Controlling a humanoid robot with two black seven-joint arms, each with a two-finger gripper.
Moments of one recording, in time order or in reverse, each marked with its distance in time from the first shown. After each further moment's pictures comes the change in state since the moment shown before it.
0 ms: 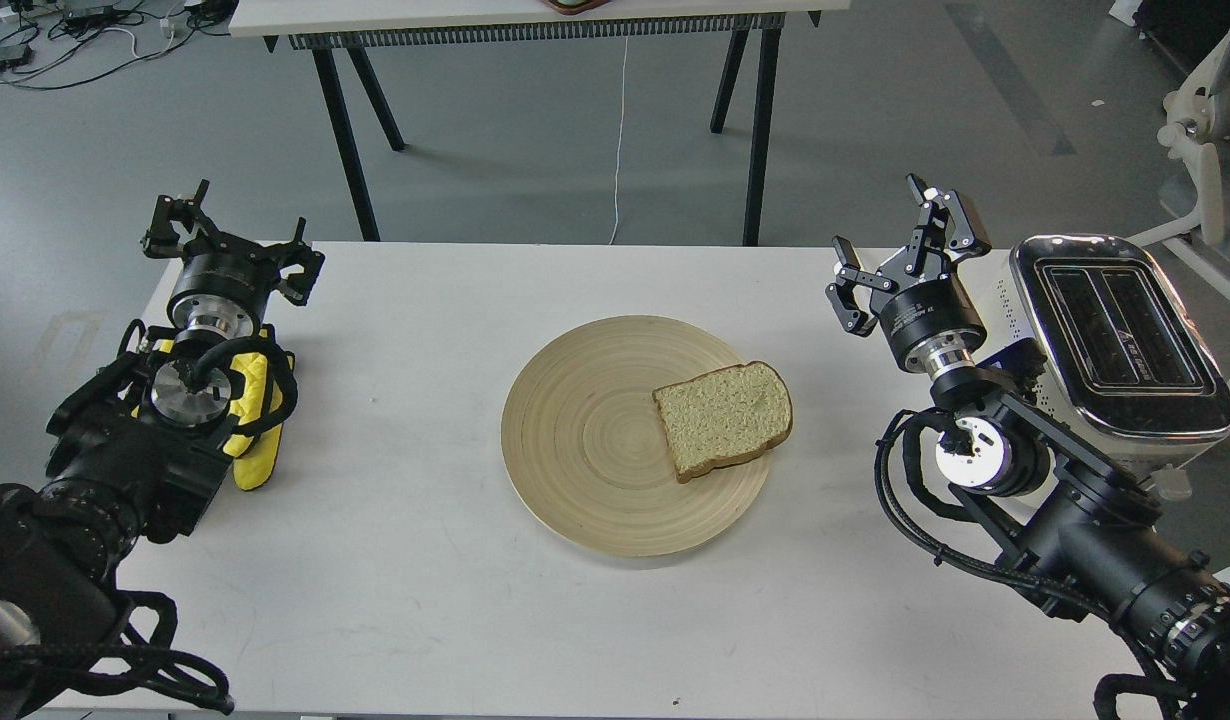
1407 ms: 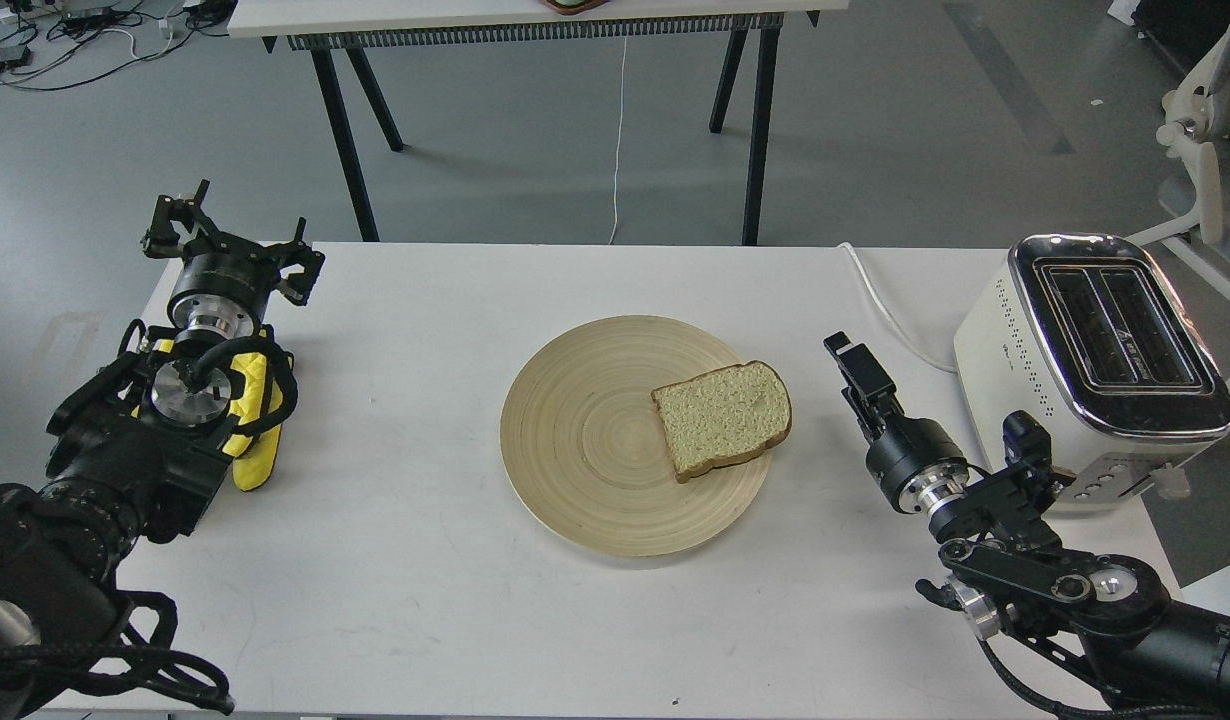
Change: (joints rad) left arm 0.000 0.000 0.000 0.000 0.000 0.000 -0.001; right arm -0.026 -0.191 -0.647 0.220 -0.397 -0.665 0.000
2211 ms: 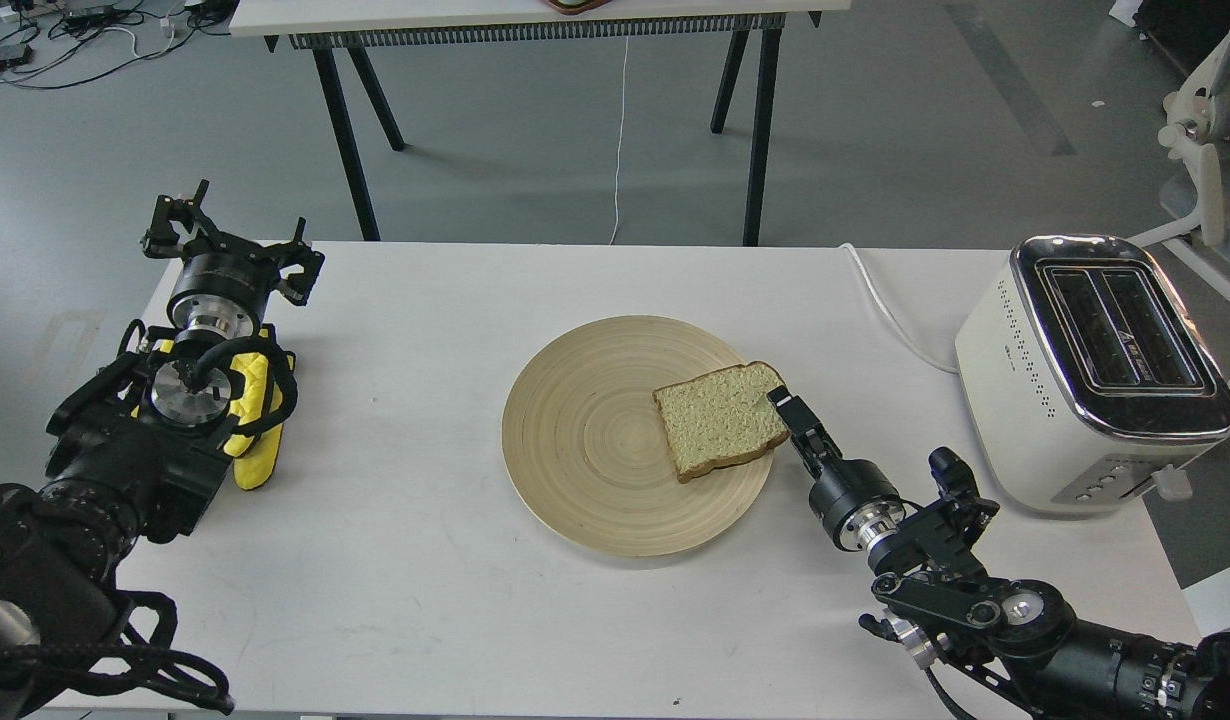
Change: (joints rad) left arm 0.000 0.000 0.000 0.000 0.000 0.000 0.000; right arm -0.005 0.178 -0.084 -0.181 -0.001 0.000 0.000
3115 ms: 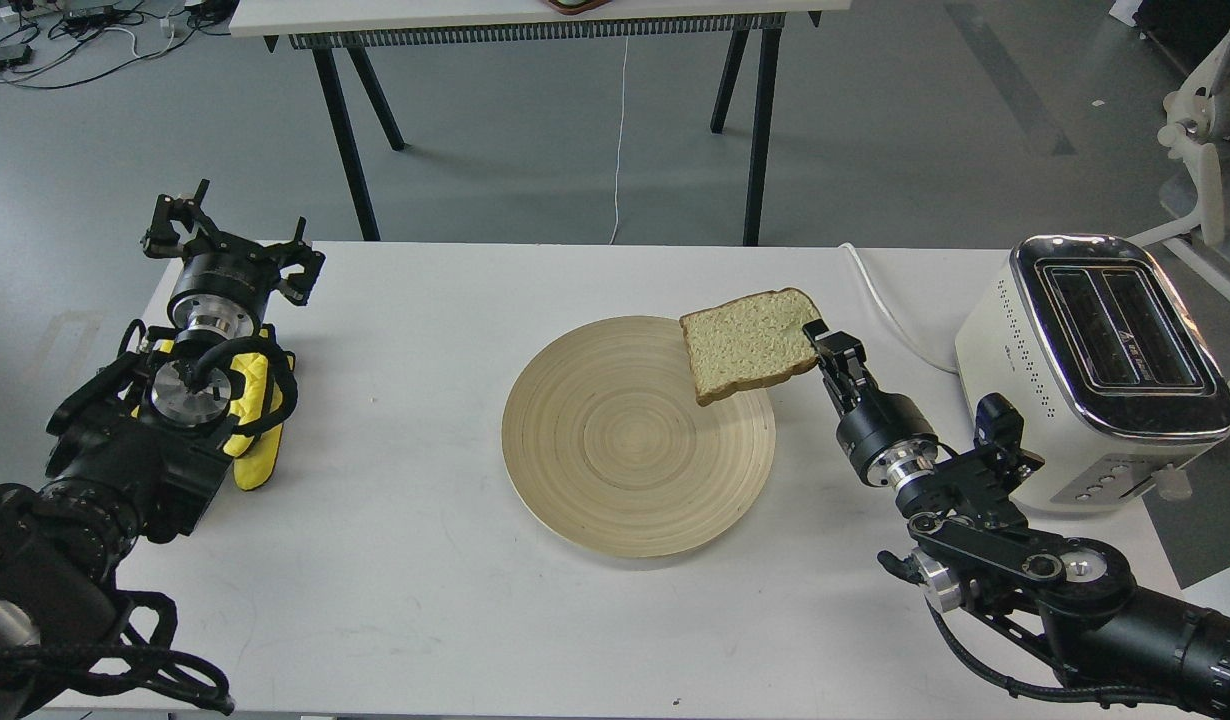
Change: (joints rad) left arm 0.000 0.000 0.000 0.000 0.000 0.000 0.000; right arm 0.016 -0.215 0.262 0.278 0.004 0.000 0.000
